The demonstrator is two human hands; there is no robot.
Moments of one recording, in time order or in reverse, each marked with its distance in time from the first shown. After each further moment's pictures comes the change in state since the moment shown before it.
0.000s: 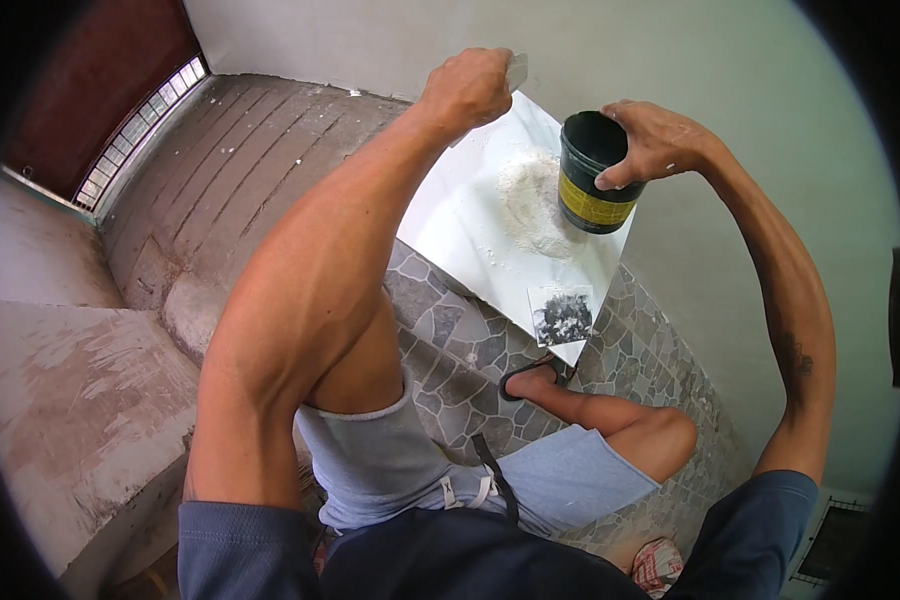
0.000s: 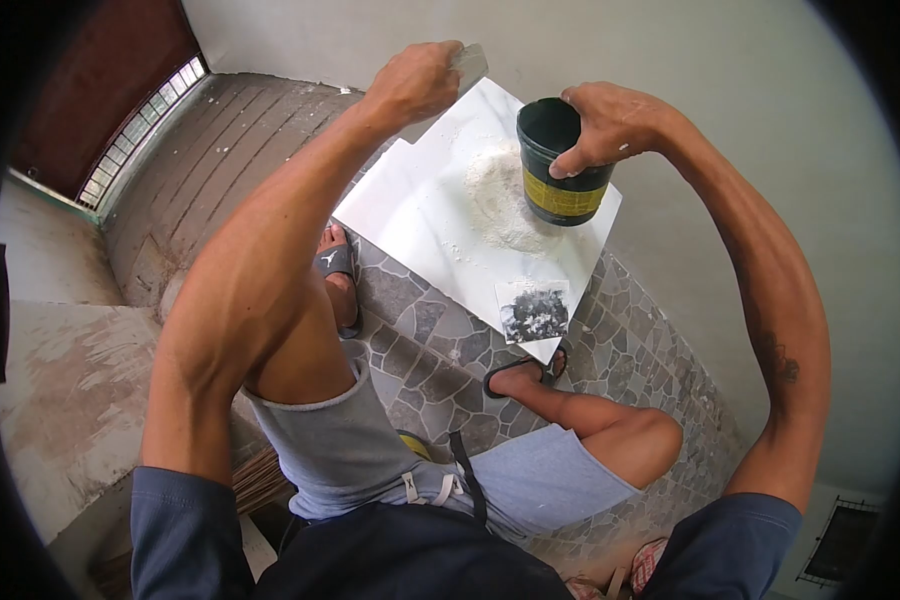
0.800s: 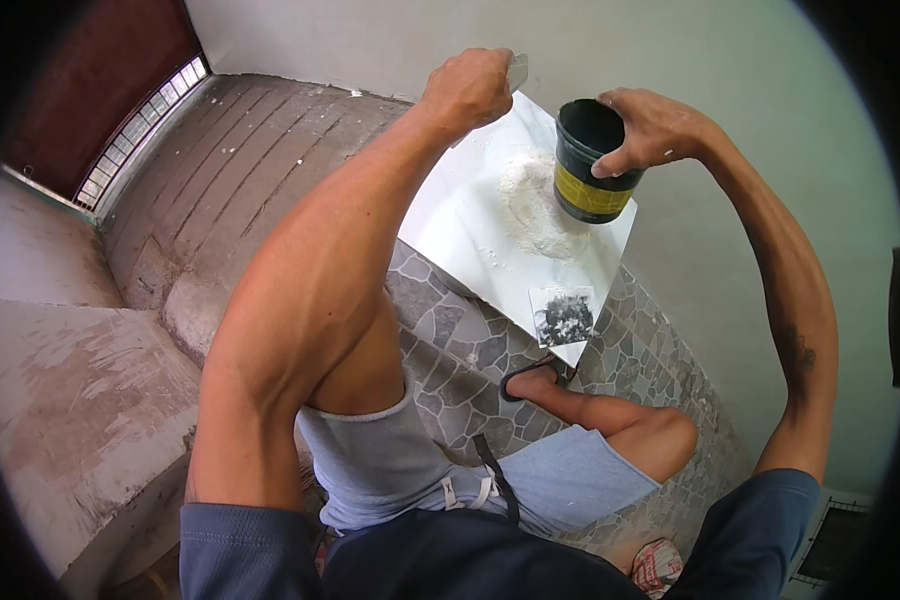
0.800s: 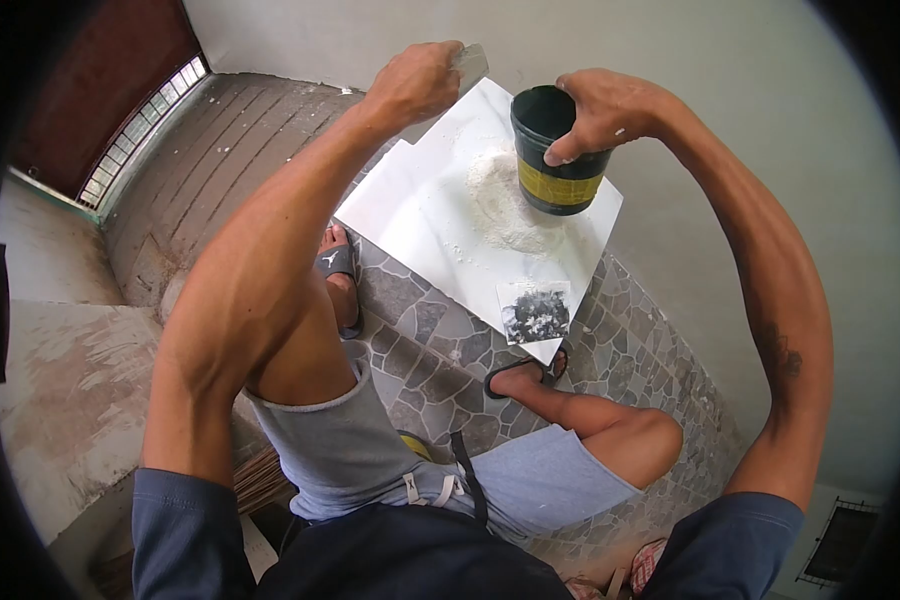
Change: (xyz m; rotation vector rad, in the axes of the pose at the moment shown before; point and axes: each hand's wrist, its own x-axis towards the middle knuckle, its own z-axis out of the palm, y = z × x) left_hand 0.000 -0.002 0.003 0.015 0.024 0.015; right_hand 0.007 -0.005 -0.010 -0.014 0.005 -0.028
